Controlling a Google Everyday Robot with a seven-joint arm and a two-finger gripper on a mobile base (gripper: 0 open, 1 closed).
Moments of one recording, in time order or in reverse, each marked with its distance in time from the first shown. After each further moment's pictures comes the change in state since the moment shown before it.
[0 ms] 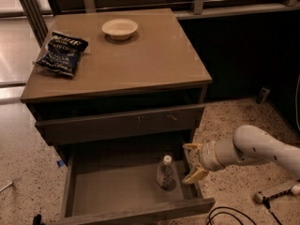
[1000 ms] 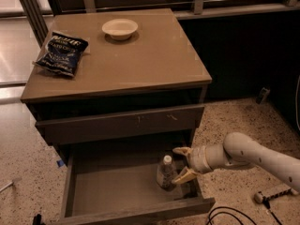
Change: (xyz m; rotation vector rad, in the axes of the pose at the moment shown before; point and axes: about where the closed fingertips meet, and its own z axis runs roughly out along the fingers) arm 0.006 -0.003 0.056 -0.032 -0.134 0.018
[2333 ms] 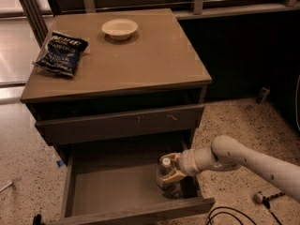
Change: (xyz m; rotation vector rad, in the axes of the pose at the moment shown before) arm -0.011 0.008 0.048 -0.070 -0.097 -0.025
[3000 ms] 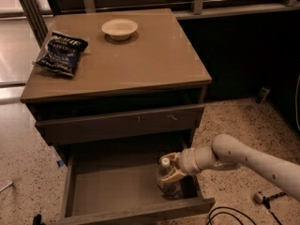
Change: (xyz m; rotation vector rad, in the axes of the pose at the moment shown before) arm -0.010 0.001 -0.004 -0.002 -0.012 0.006
